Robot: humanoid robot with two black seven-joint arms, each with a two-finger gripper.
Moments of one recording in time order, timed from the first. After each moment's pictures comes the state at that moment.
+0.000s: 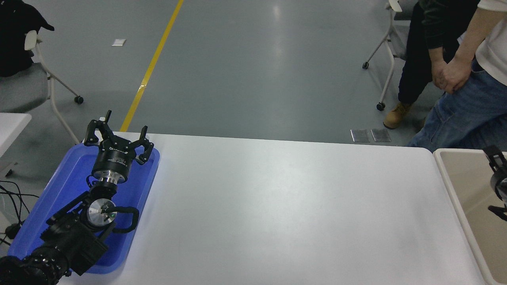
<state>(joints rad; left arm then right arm) -0.61 0.18 -0.87 -0.41 -0.09 -0.58 -0.50 0.76 -0.56 0.17 0.35 -0.31 -0.11 0.00</state>
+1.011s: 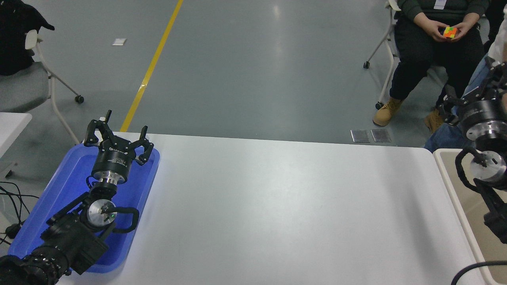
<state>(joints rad) -0.62 0.18 -0.87 -0.41 -0.09 -0.58 -0.50 0.49 -0.43 1.21 0.89 -0.36 -0.02 0.34</state>
